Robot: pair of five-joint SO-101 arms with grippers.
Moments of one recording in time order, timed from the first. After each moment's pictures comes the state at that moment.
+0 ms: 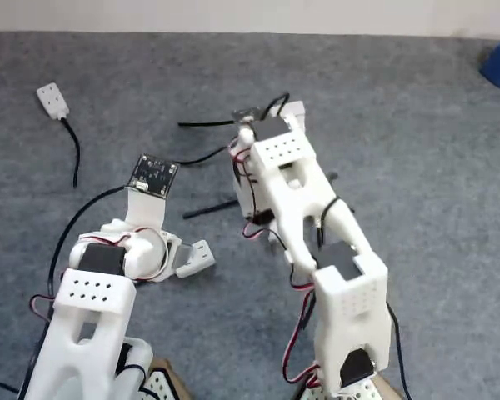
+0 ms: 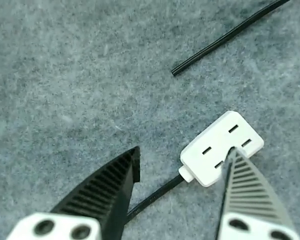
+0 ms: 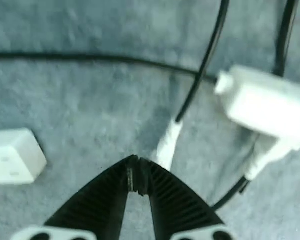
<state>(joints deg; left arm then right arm) 0.6 -50.5 64.6 56.9 -9.0 -28.7 28.6 -19.6 90.9 -4.4</state>
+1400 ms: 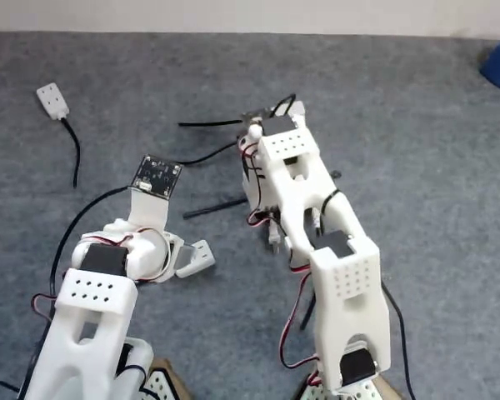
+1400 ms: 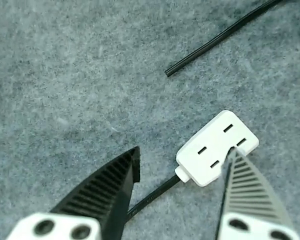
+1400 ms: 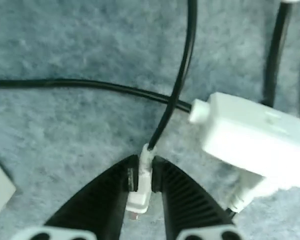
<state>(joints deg) 1.5 -50.5 64.6 56.9 -9.0 -25.3 38.2 -24.5 90.2 -1.3</state>
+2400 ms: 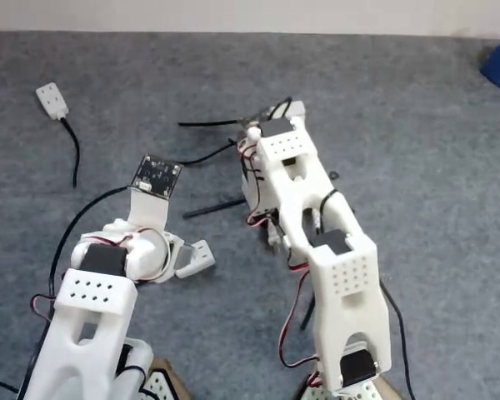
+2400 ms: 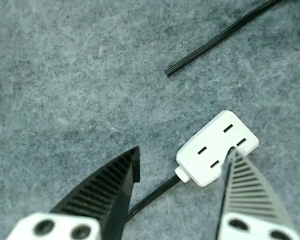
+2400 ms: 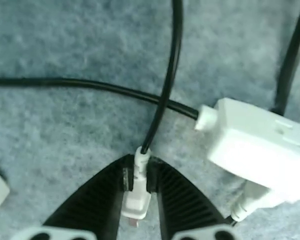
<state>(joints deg) 1.5 -50.5 64.6 56.9 -9.0 -25.3 40.7 -25.2 90.2 0.5</state>
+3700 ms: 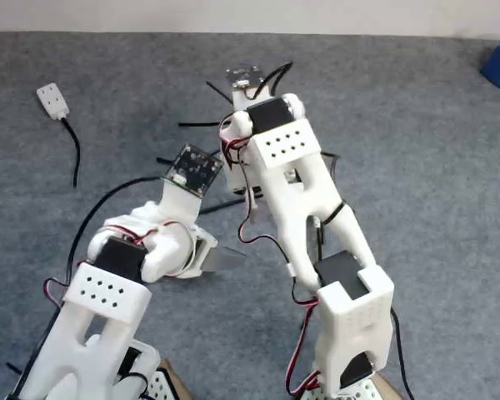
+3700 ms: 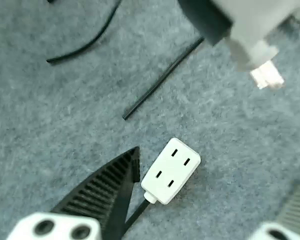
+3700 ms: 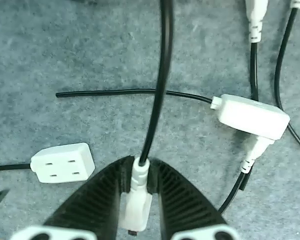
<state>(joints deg) 13.5 -50.5 53.6 62.0 -9.1 -31.6 20.8 -30.3 96.6 -9.9</state>
